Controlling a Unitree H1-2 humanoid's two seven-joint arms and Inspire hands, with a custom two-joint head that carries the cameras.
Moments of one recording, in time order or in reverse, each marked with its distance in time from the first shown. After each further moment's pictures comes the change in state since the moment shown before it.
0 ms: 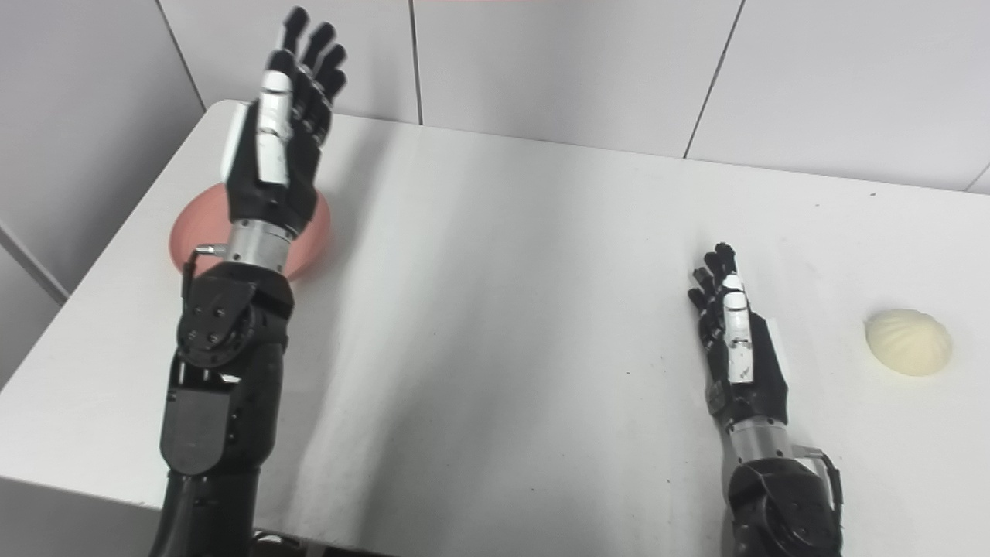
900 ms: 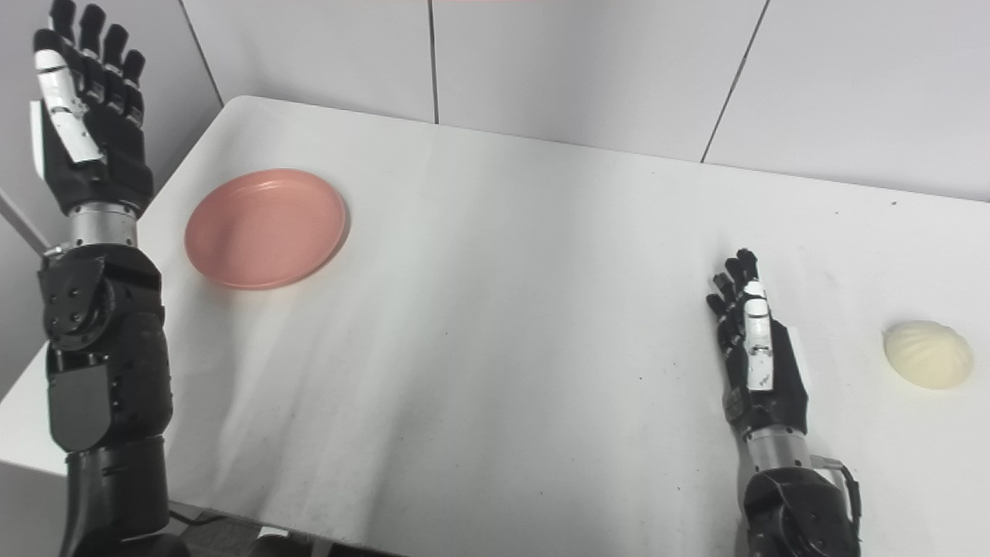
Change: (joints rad) left arm 0.008 0.185 0.276 0.137 -0.201 -0.079 0.053; right arm 0.002 -0.001 -0.005 -0.010 -0.010 0.011 0.000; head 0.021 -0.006
